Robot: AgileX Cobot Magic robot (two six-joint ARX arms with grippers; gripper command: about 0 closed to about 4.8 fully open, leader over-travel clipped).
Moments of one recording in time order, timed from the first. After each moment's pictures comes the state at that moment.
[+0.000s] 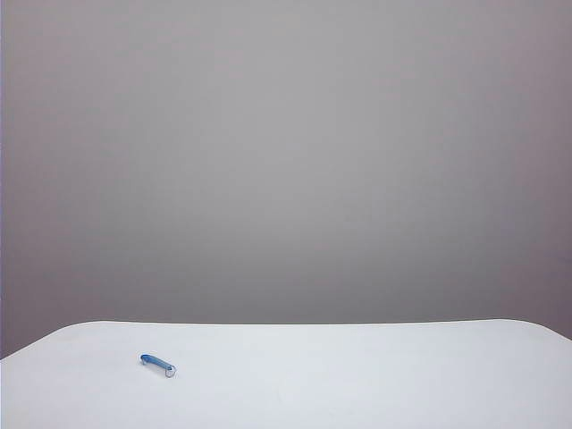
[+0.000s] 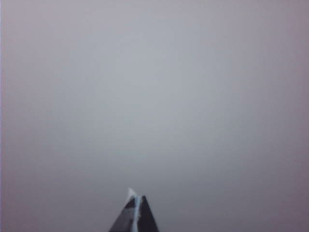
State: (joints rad) left arm 0.06 0.00 0.00 -0.11 0.20 -0.13; right arm 0.31 0.46 0.01 0.82 0.04 0.18
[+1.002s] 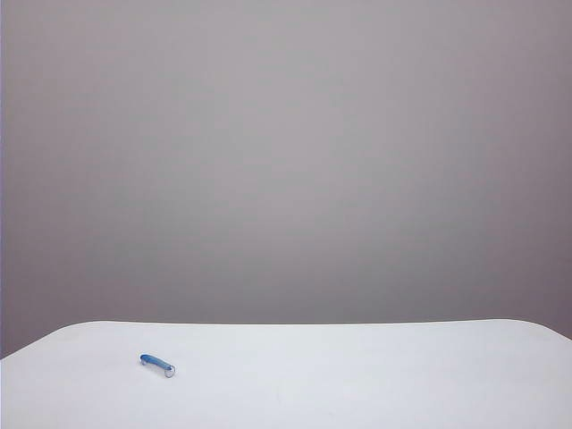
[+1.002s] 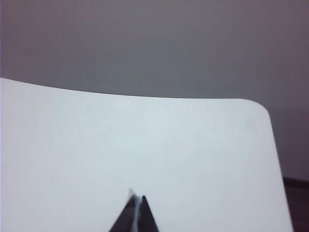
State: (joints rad) left arm 0.06 0.00 0.00 -0.15 0.22 -0.15; right arm 0.33 0.00 0.01 -0.18 0.06 0.07
